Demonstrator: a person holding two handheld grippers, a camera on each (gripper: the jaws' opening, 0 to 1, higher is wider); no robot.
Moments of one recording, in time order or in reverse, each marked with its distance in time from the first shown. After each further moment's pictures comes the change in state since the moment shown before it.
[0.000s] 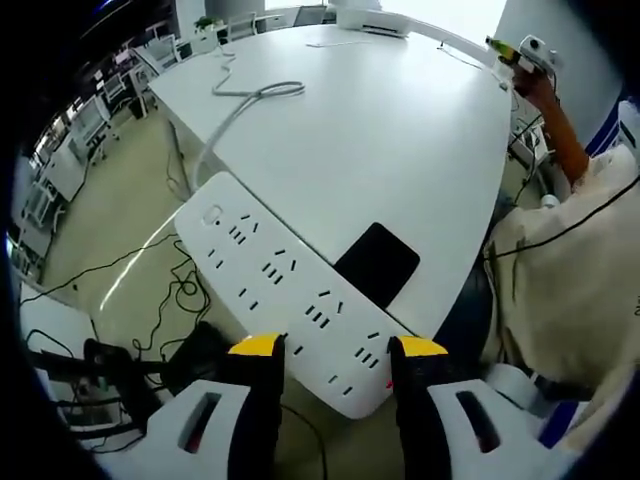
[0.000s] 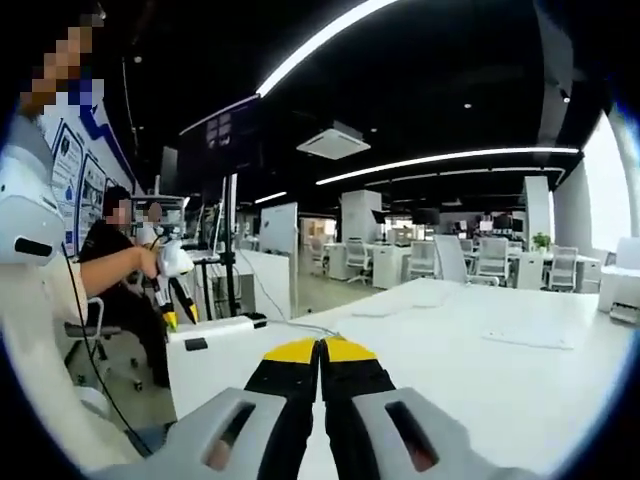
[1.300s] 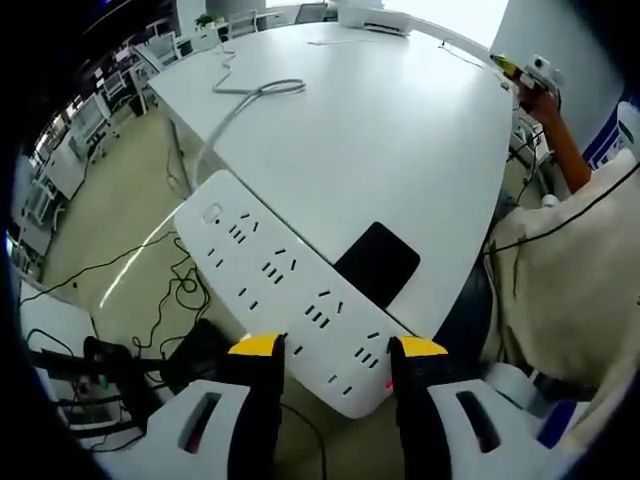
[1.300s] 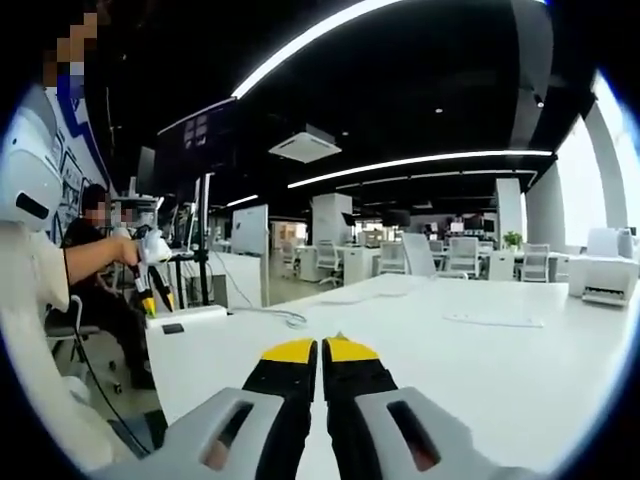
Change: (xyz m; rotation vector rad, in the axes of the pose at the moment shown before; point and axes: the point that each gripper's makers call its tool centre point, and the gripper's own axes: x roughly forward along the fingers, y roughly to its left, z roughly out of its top) left arm 0.000 -0.001 0.001 -0.005 0.015 0.000; right arm -0.045 -0.026 -0.035 0.008 -0.020 -0.136
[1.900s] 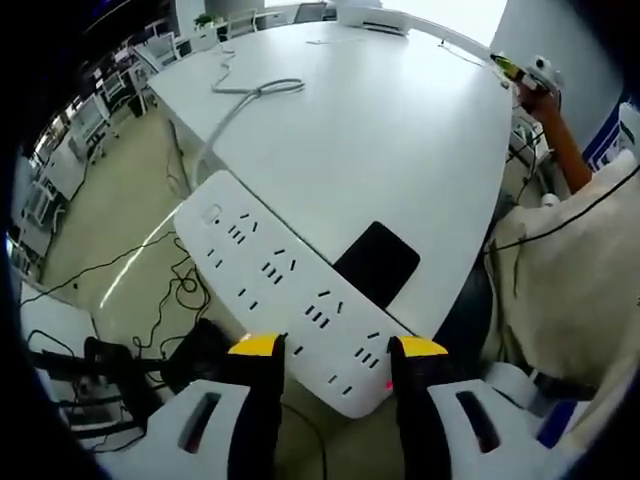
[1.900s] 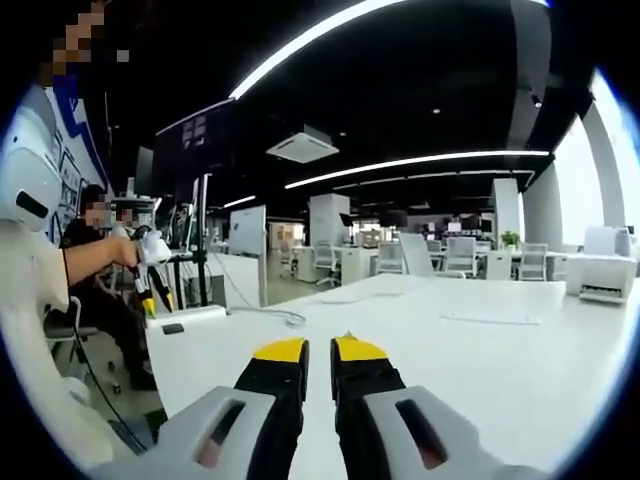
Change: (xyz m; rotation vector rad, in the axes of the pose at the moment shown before) left arm 0.000 0.001 0.000 0.001 0.005 0.001; right arm -0.007 0.001 -0.003 0.008 -0.005 -0.016
